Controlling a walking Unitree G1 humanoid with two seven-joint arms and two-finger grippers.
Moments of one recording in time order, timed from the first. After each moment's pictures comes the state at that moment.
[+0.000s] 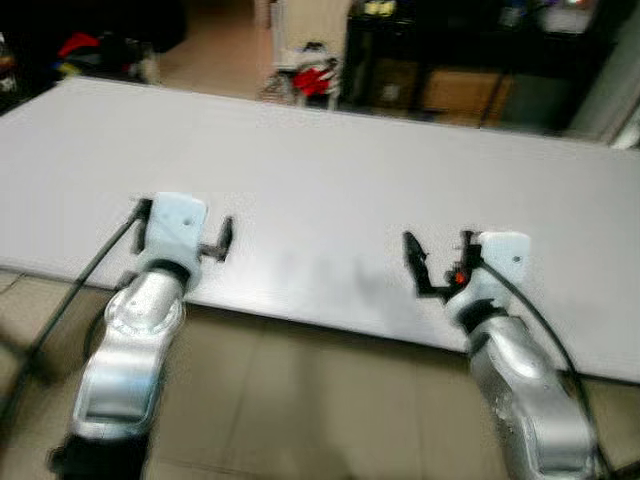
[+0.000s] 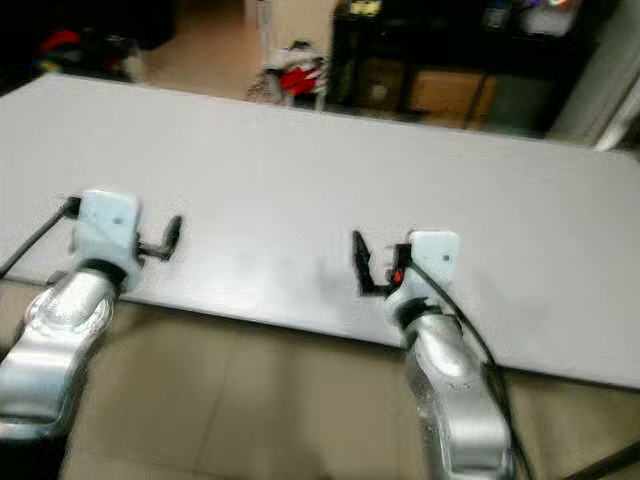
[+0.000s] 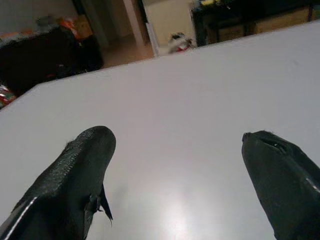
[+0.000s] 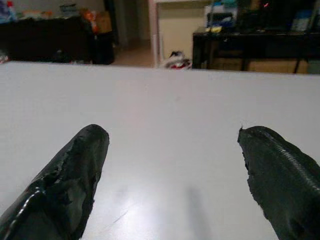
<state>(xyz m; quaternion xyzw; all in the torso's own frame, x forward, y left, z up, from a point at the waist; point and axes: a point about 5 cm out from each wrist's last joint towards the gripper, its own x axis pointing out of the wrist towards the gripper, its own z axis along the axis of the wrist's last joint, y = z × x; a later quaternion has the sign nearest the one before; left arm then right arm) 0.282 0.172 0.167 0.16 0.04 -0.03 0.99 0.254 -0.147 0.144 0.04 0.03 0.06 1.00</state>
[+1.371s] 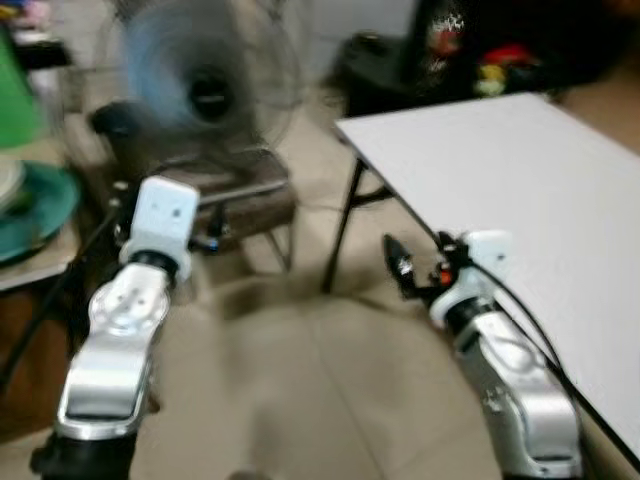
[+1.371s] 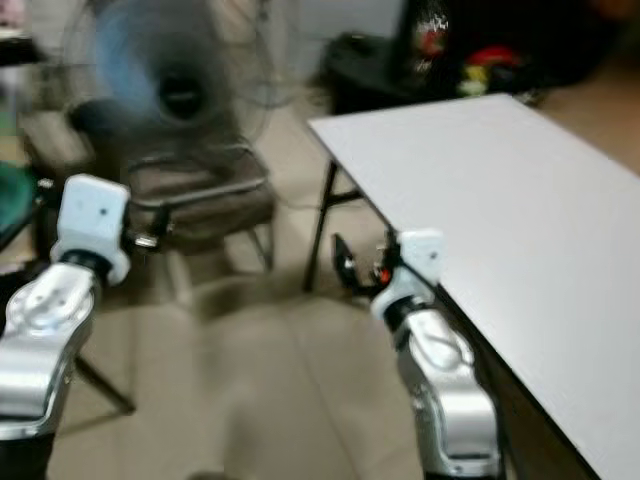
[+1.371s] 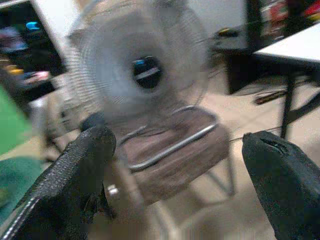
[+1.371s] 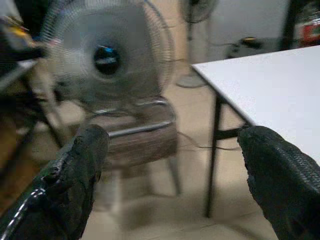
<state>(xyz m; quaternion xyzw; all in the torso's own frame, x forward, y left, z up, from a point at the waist) 0.280 0.192 0.184 0.18 0.02 0.00 0.98 0.261 -0.132 0.137 0.09 0.03 0.13 0.99</state>
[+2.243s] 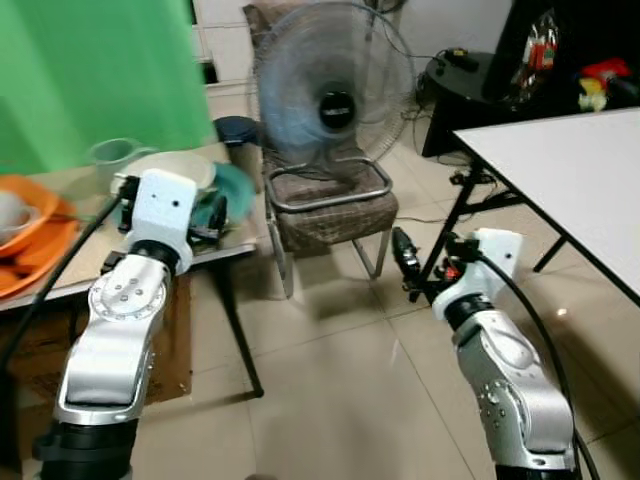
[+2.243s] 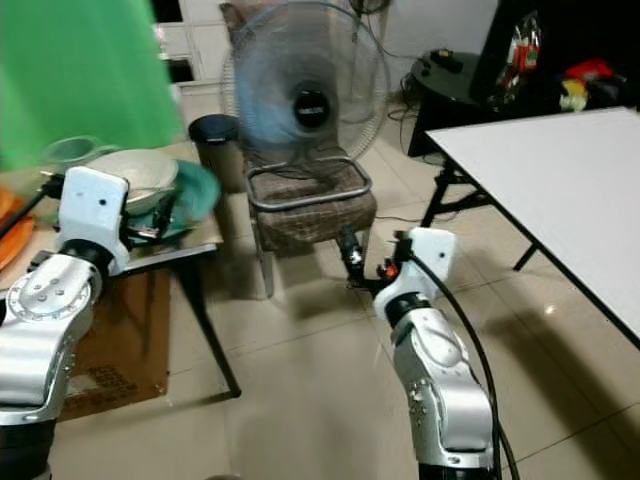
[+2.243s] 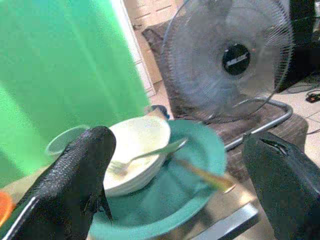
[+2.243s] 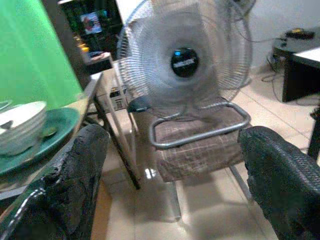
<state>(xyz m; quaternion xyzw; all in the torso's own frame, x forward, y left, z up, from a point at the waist) 0.287 0.191 0.189 0.18 0.01 -0.02 0.98 0.268 -0.134 0.137 0.13 0.03 0.10 0.99</state>
